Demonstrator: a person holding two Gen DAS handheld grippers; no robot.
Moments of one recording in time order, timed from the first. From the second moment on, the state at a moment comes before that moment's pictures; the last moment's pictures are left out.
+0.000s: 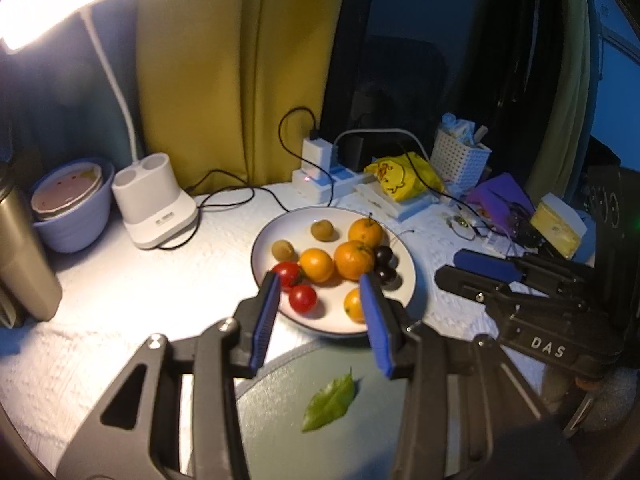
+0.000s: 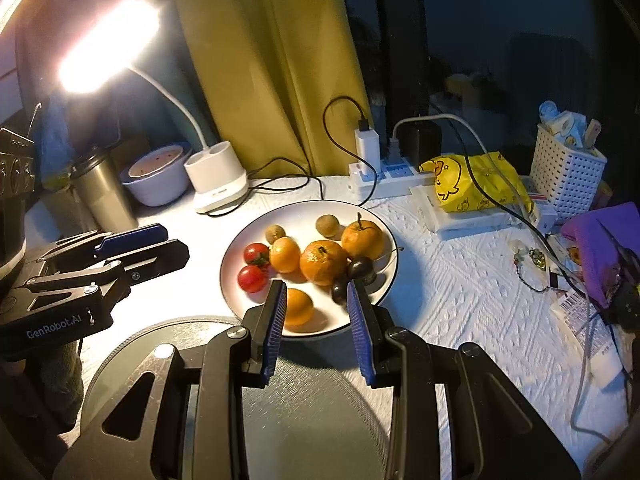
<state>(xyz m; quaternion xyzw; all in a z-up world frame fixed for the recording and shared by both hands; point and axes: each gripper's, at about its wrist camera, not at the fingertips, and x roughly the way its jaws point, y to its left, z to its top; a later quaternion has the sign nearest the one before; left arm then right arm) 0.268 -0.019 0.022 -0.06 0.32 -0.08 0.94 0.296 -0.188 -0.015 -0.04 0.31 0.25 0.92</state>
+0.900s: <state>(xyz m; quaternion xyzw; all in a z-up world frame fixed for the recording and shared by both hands) 0.158 -0.017 0.048 -0.04 0.26 -0.06 0.96 0.196 -0.180 0.020 -0.07 0.27 0.25 0.93</state>
